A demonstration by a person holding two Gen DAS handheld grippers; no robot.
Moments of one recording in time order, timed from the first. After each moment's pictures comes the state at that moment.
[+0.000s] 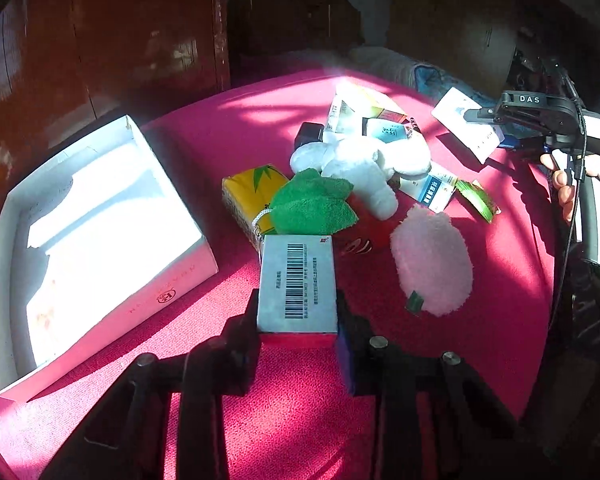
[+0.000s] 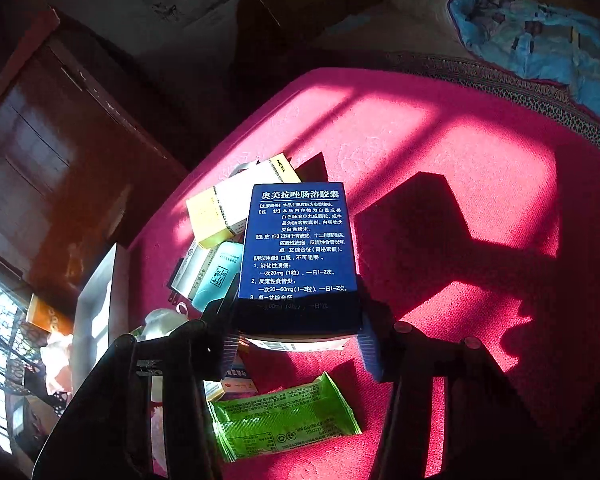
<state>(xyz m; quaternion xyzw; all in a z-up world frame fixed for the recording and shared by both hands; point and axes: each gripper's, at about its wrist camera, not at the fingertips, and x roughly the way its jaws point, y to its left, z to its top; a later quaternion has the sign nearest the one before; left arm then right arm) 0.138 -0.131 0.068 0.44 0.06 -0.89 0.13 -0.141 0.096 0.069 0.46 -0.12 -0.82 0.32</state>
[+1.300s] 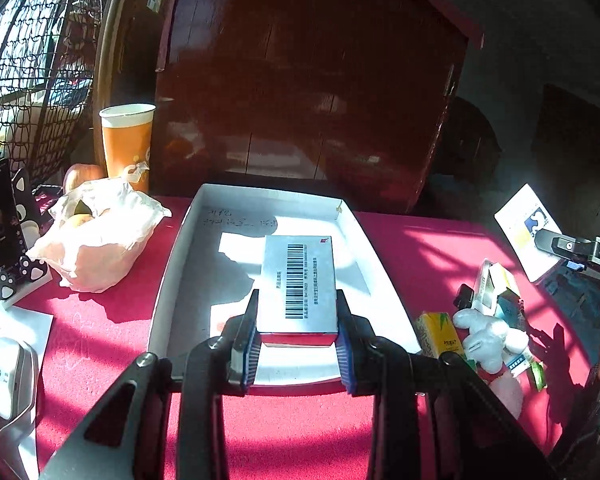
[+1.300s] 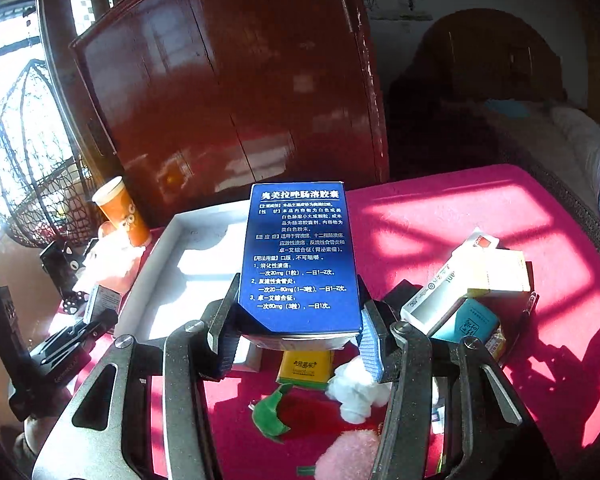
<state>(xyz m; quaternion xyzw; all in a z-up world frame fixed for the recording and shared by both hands) 0.247 -0.232 0.103 0.23 0.21 -0.87 0.38 0.005 -0.076 0.165 0.33 0.08 -0.78 0.52</state>
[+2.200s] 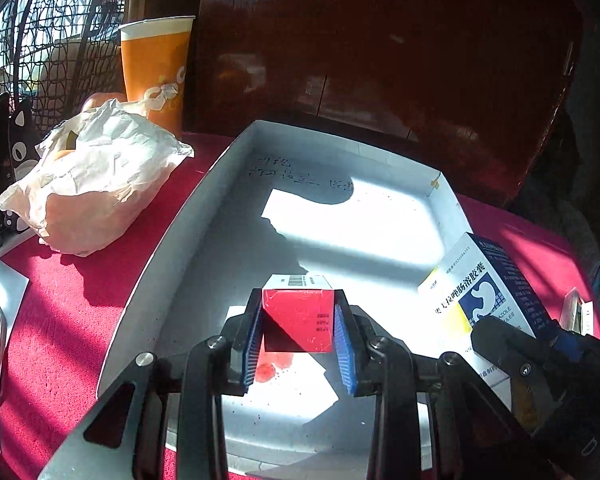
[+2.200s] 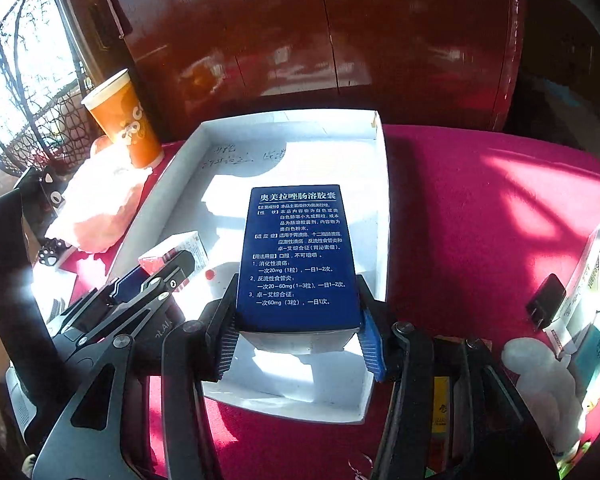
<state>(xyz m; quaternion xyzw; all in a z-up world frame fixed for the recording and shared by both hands) 0.193 -0.309 0.035 0.29 0.29 -0.78 0.47 0.061 -0.226 0.074 0.41 0.19 -0.71 0.54</state>
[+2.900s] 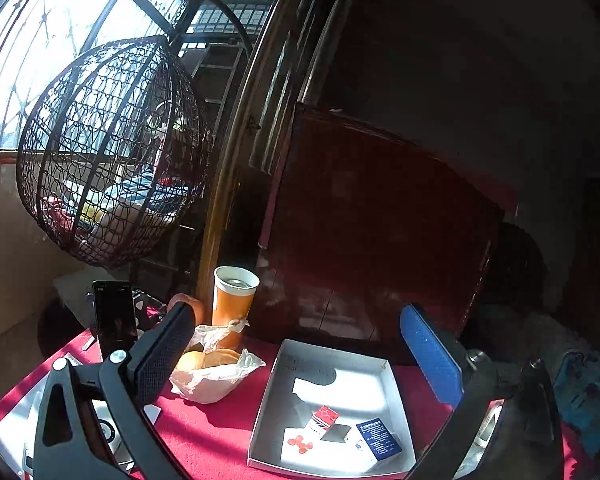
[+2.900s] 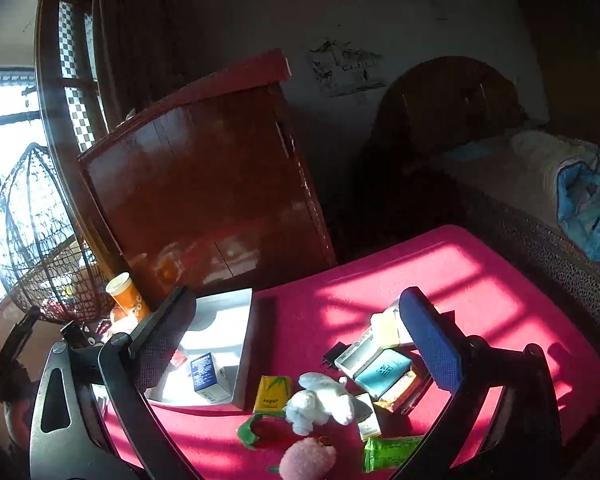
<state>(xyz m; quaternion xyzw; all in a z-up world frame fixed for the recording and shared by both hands) 0.351 -0.191 0.273 0.01 0.13 -0.84 0.53 -0.031 0.069 0.269 0.23 -0.04 -0.85 0.48</state>
